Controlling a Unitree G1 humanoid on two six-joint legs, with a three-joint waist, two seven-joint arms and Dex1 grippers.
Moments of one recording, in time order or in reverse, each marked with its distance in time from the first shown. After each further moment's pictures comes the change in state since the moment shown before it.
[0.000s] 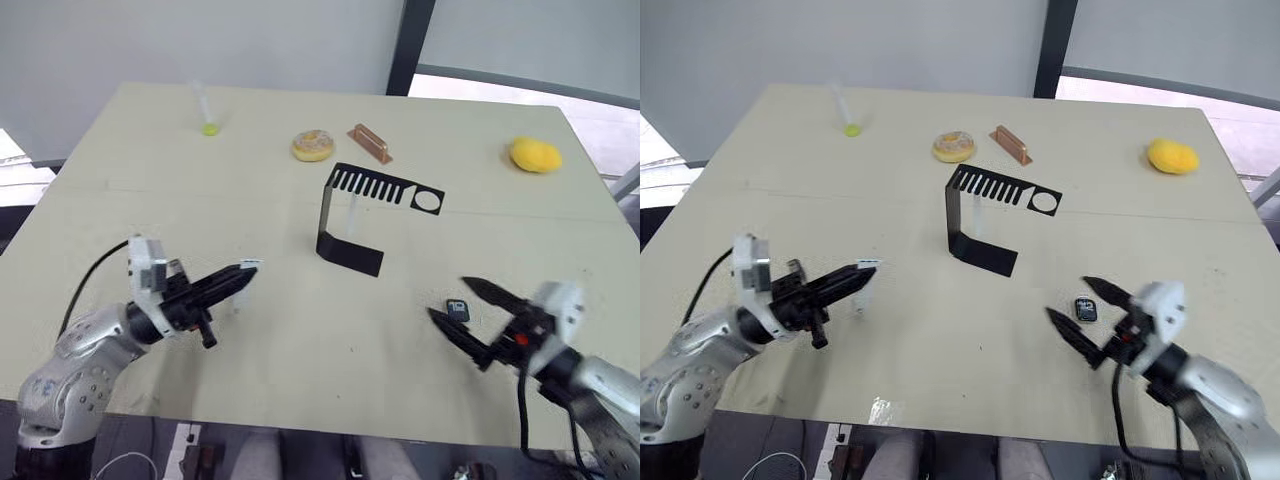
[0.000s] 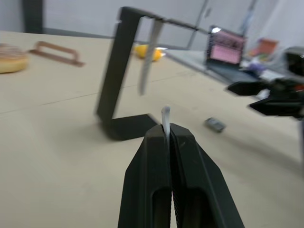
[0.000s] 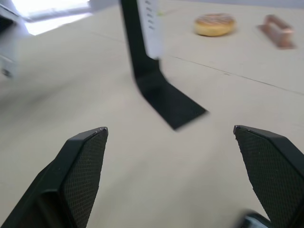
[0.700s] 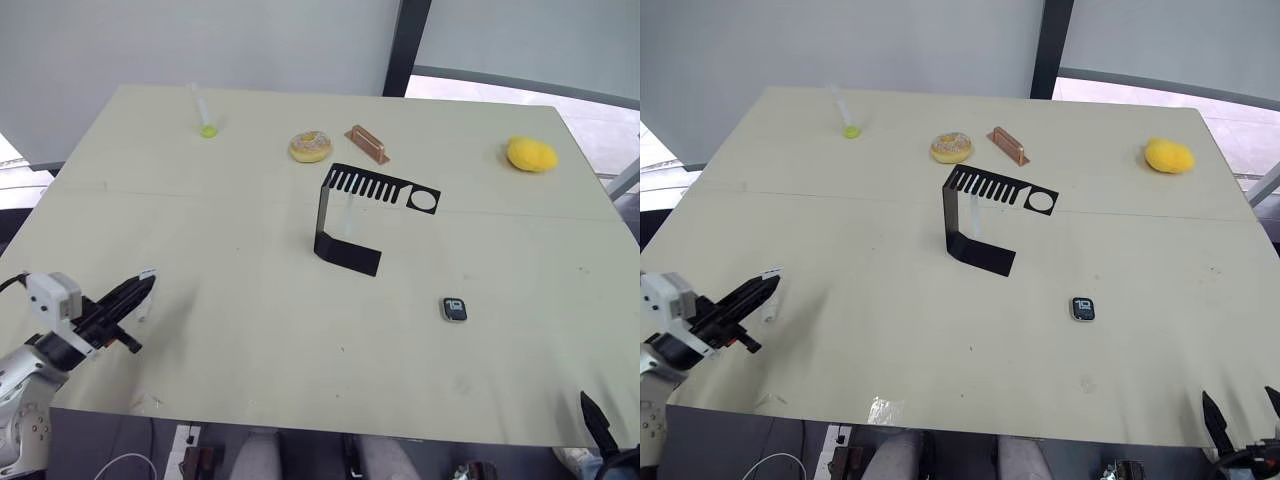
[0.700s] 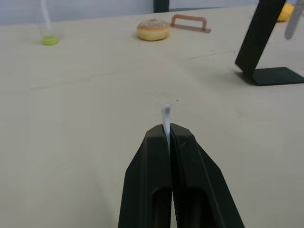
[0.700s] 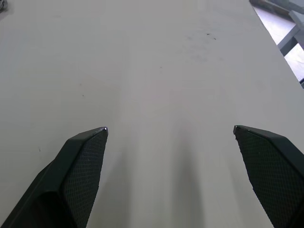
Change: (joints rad) left arm 0.064 0.018 0.156 0.233 0.172 -0.240 -0.028; right arm 0.226 0.232 -0.284 0.423 -0.162 -0.449 -0.053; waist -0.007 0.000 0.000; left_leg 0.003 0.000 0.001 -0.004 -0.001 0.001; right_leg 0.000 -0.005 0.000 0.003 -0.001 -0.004
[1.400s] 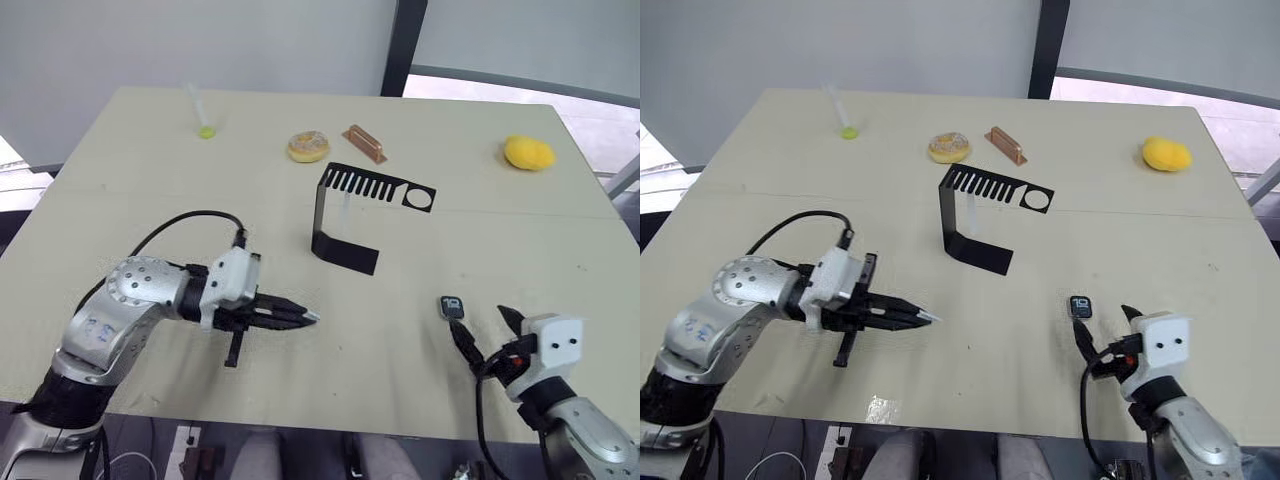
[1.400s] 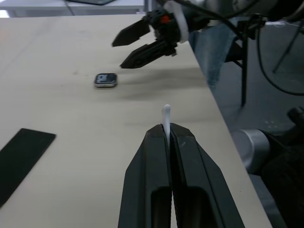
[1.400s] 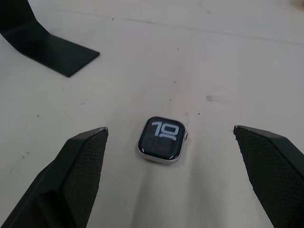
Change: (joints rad) left arm -0.507 0.153 -0.663 -0.254 0.024 0.230 -0.398; right arm -0.221 -0.010 0.434 -0.613 -0.031 0.737 -0.383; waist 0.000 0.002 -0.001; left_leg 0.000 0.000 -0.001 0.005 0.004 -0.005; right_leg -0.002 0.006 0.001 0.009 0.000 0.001
